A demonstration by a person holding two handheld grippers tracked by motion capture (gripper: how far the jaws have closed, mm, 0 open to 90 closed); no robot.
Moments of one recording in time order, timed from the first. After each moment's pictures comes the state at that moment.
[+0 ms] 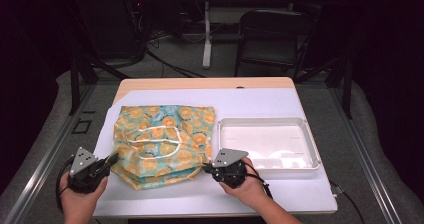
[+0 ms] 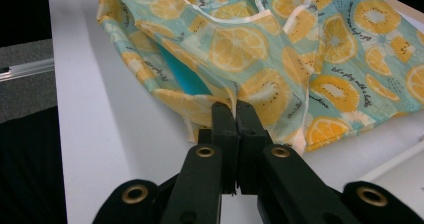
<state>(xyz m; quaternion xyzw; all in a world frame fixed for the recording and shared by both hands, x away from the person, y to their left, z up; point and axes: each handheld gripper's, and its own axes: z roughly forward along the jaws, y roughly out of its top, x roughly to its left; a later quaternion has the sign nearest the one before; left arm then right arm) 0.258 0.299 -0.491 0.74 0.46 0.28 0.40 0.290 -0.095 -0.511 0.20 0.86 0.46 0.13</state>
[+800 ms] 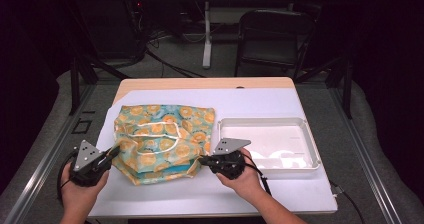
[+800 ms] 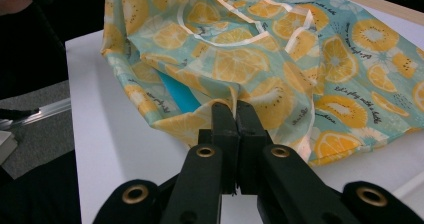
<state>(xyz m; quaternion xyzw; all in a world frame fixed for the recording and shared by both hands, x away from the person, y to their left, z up) 0.267 0.290 -0.474 0.76 0.41 0.32 0.38 0.306 -0.092 -0.496 0.23 0.83 0.50 0.09</state>
